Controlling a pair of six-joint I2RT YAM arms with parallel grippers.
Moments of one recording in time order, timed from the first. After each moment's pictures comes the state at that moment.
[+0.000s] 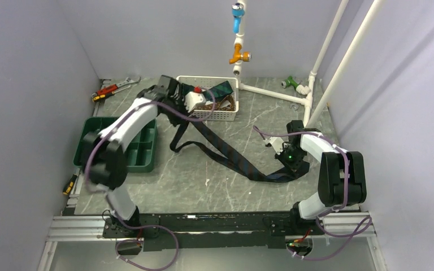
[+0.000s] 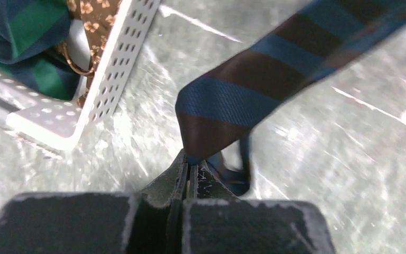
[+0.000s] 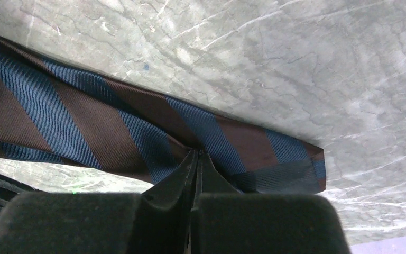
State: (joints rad) left arm -0.36 1.86 1.58 -0.77 0.34 0.67; right arm 0.02 1.51 0.82 -0.82 -0.08 -0.81
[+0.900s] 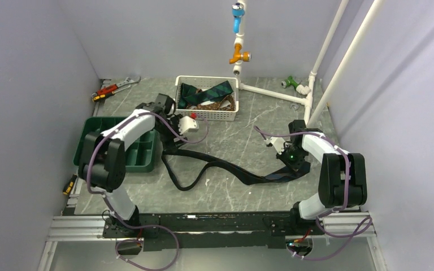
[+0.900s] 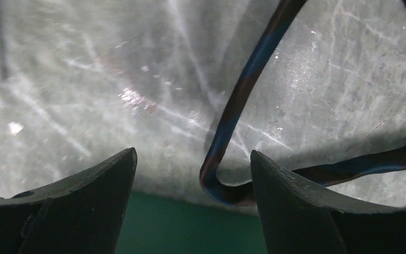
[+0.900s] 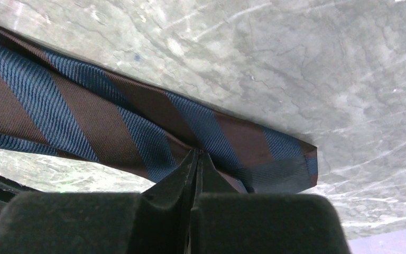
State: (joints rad) left arm -0.31 1.70 1.26 -0.79 0.34 0.96; right arm 0.01 1.50 0.82 -0.82 -0.08 -0.85
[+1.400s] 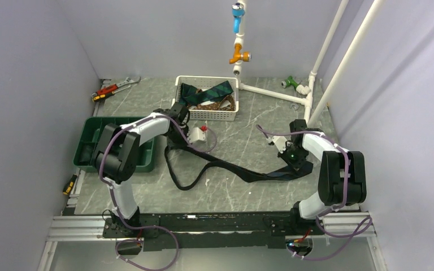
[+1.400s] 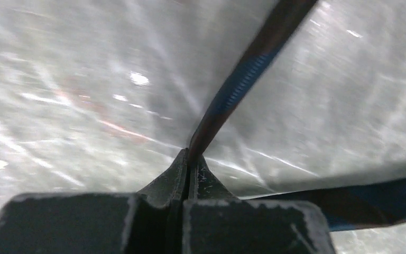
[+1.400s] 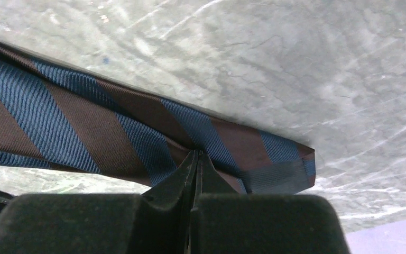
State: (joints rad) left arm -0.43 1.83 1.20 -0.72 0.15 1.03; right arm -0.02 1.51 0.81 -0.79 -0.05 -0.82
